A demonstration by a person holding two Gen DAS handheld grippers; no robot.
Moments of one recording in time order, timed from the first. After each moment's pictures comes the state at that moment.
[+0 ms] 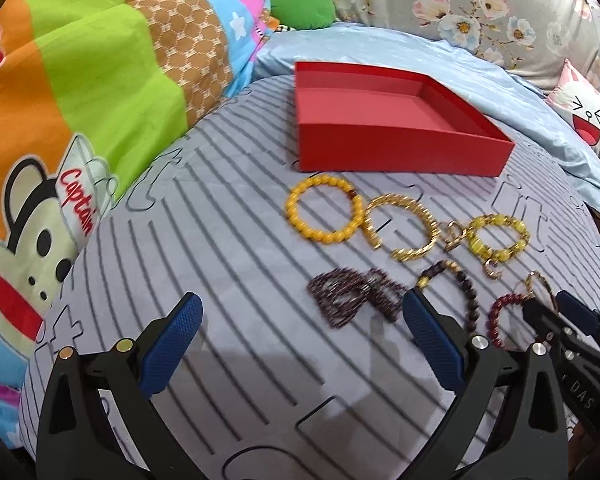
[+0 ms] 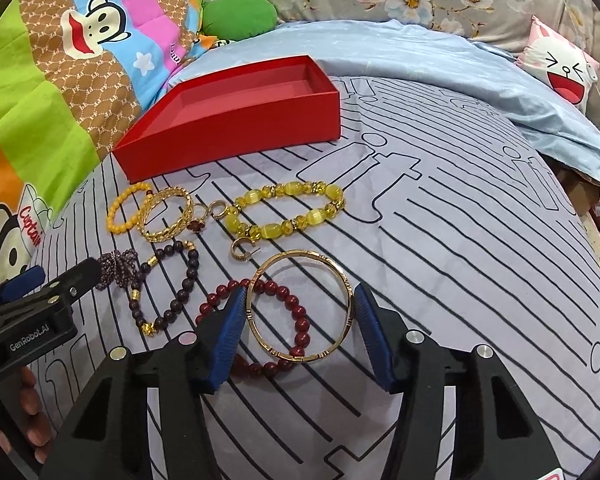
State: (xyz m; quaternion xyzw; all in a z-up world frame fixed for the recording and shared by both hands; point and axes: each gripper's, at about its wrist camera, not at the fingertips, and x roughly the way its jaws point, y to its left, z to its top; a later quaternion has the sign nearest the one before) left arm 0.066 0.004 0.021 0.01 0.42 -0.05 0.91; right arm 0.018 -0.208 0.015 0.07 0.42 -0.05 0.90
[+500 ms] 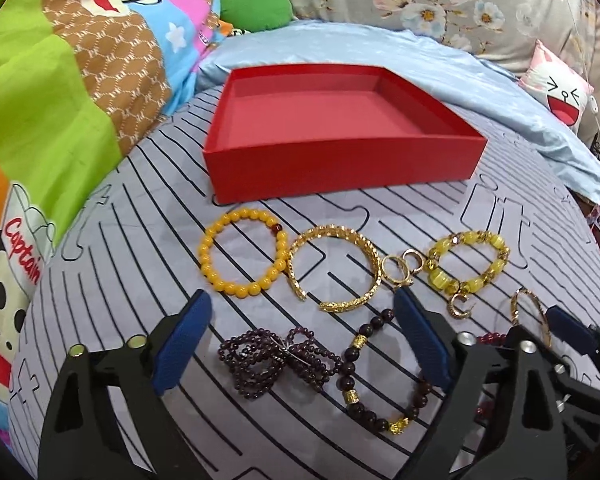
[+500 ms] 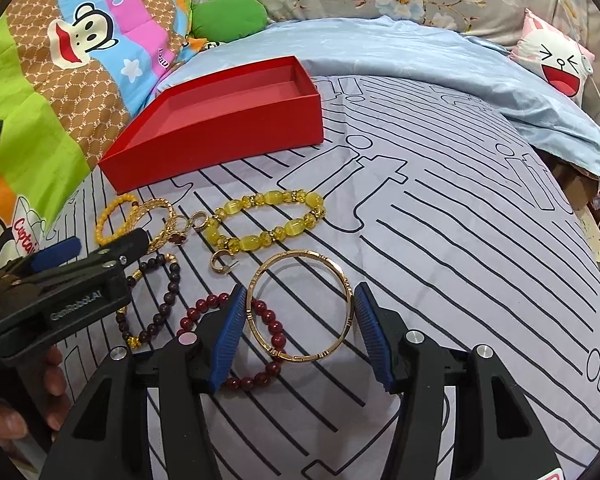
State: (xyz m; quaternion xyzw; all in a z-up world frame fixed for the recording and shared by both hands) left arm 0.101 -0.042 0.012 0.04 0.42 -0.11 0.90; right arm 0.025 -0.223 0.015 0.08 0.43 -0.06 0.90
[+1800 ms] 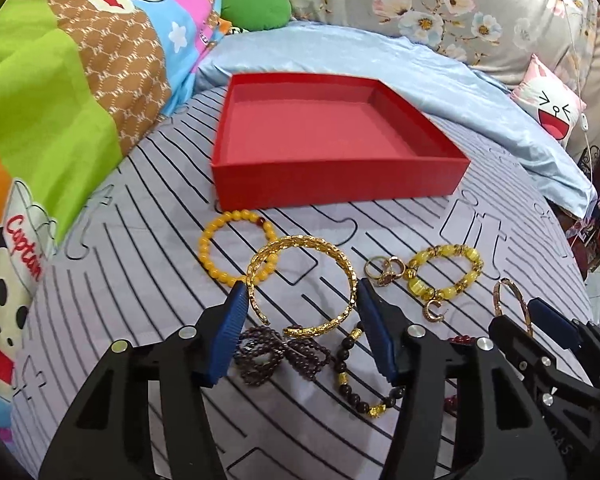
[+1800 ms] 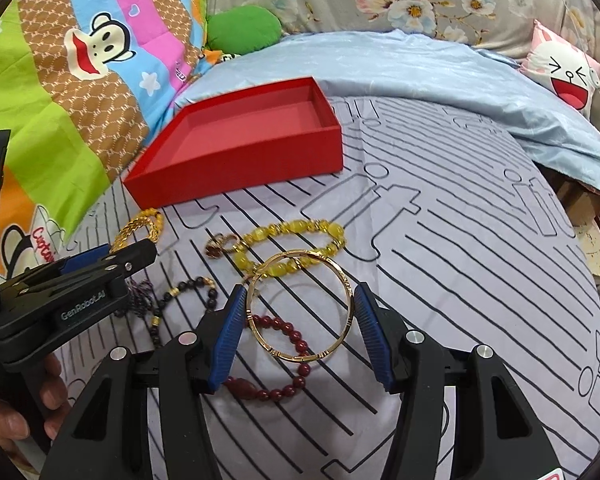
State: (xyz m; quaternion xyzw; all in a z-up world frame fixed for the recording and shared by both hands) left arm 0.096 -0.028 0.040 0.00 0.42 -0.12 0.90; right arm 0.025 -0.211 0.044 0.08 0.40 -0.03 0.91
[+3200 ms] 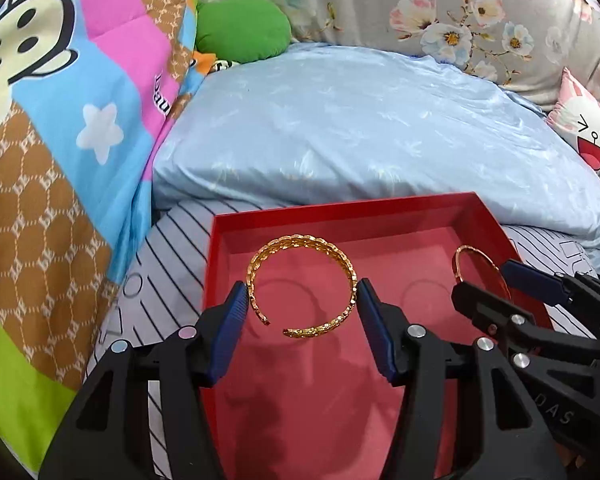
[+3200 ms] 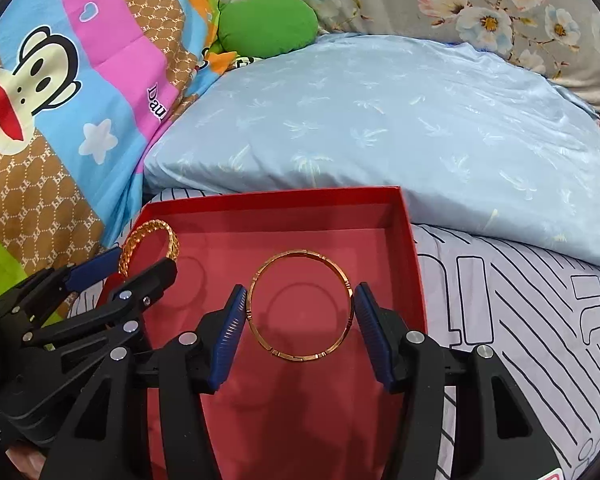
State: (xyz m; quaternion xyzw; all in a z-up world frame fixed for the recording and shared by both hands) left arm 0.357 -0.069 0.057 0.04 0.39 -0.12 0.91; right arm 0.330 -0.218 0.062 0.06 0.42 0.02 0.90
